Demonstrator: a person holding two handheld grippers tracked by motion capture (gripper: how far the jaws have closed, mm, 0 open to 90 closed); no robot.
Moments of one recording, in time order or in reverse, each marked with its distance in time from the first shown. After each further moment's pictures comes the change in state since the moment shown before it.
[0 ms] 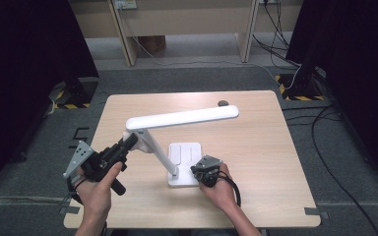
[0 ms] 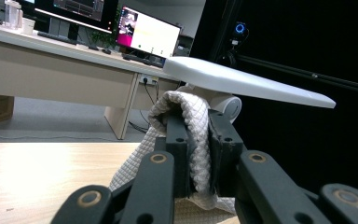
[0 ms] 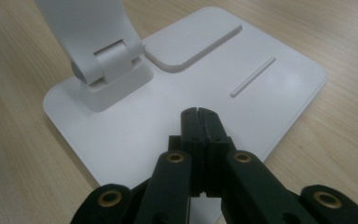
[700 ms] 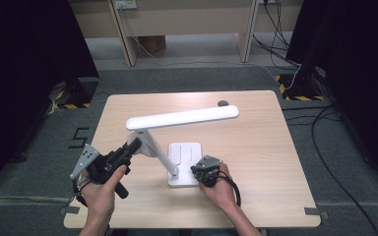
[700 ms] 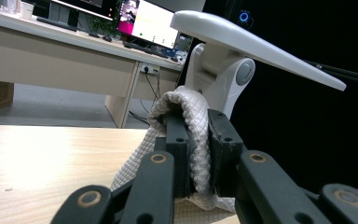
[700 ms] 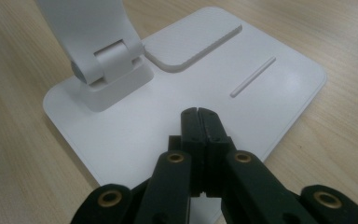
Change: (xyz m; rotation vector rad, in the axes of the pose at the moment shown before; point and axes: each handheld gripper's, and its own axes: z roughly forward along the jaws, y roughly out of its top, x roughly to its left) left arm 0.003 -0.015 0.003 0.041 0.006 -0.017; right arm 0.000 0.000 0.000 -0.001 -0.001 -0.002
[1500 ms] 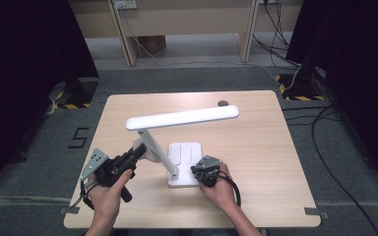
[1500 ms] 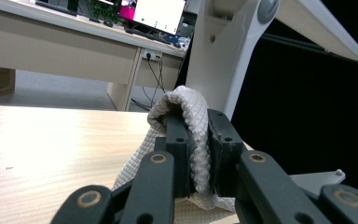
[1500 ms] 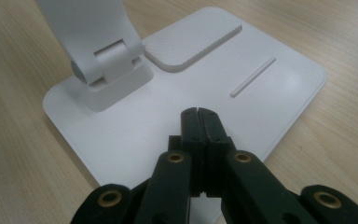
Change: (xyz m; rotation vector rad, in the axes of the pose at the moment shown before) left arm 0.003 -0.023 0.006 0.054 0.013 0.001; right arm 0.000 0.000 0.000 0.001 -0.001 0.003
